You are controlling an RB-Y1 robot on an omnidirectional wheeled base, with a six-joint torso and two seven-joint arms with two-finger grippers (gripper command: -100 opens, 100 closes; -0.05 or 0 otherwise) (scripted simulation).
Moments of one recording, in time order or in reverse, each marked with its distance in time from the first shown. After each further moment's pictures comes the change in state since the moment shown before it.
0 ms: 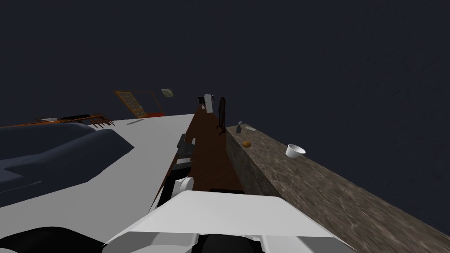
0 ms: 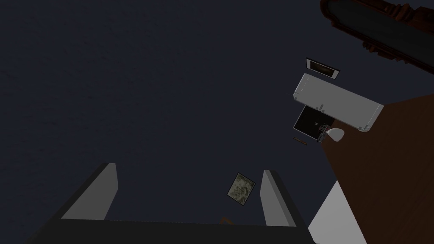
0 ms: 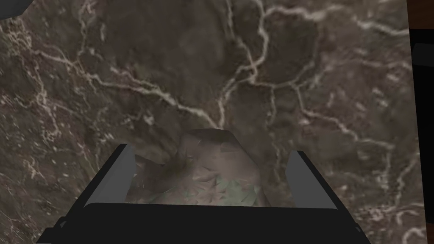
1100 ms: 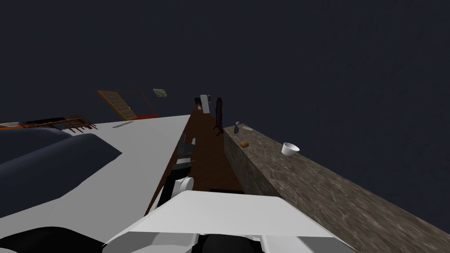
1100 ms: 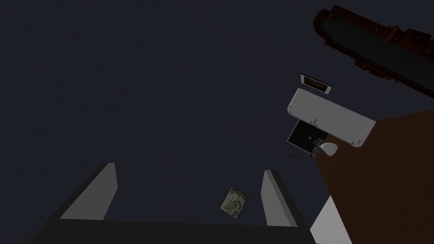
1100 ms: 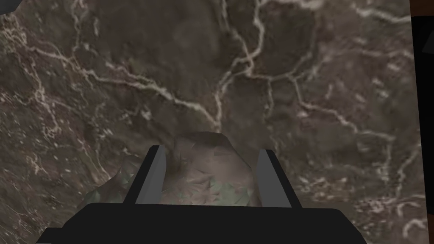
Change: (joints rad) left arm 0.000 0.000 0.000 0.000 0.000 0.000 0.000; right arm -0.034 0.007 -0.057 0.053 0.143 -0.045 -0.093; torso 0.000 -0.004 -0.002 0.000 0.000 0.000
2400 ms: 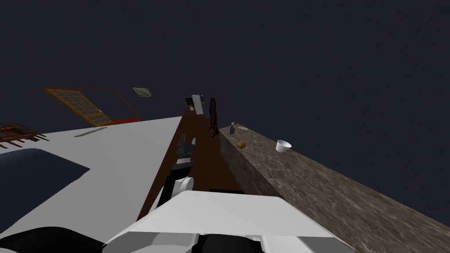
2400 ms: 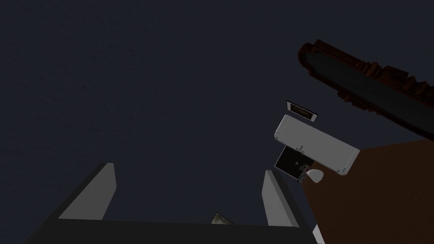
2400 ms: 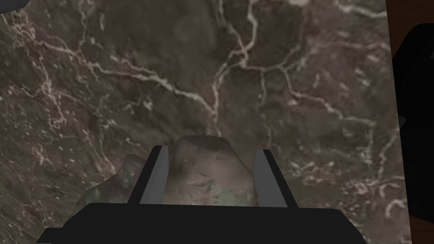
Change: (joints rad) left arm 0.000 0.000 0.000 0.000 0.000 0.000 0.000; right arm -0.050 -0.008 -0.141 0.102 0.378 -0.110 -0.218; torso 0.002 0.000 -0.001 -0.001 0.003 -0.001
